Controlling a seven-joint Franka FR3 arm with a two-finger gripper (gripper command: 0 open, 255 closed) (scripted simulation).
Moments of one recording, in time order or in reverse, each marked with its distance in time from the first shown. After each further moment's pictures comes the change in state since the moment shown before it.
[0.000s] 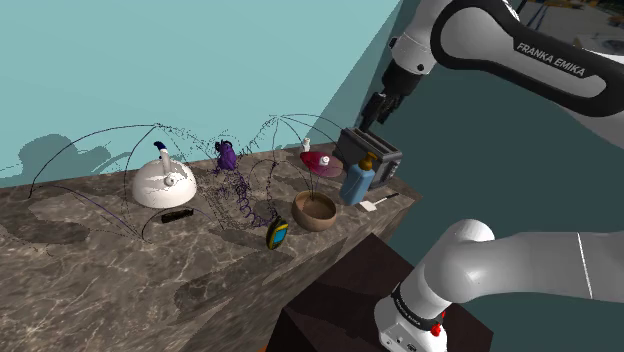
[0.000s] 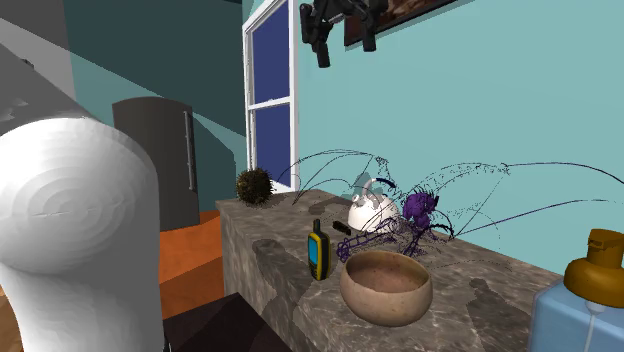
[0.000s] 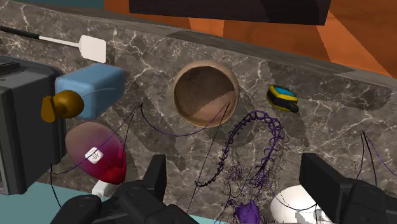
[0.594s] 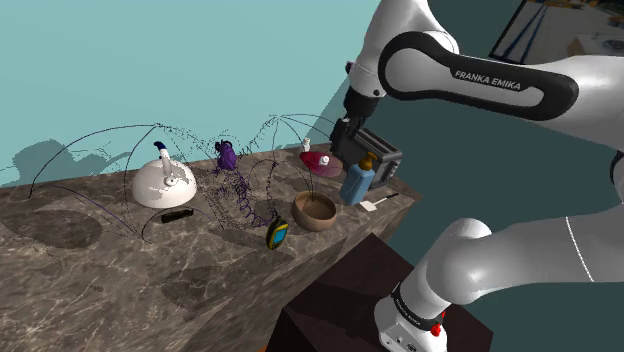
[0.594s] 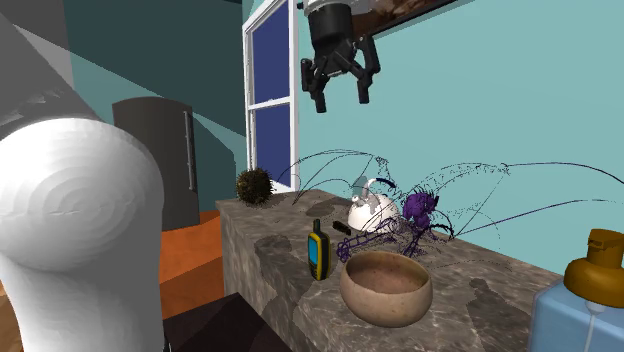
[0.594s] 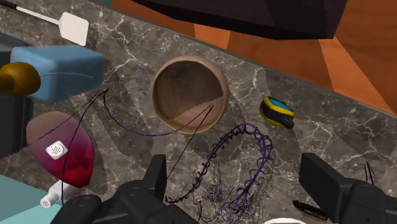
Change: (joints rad) arm 0.050 0.144 0.078 -0.067 -0.009 0.130 -0.009
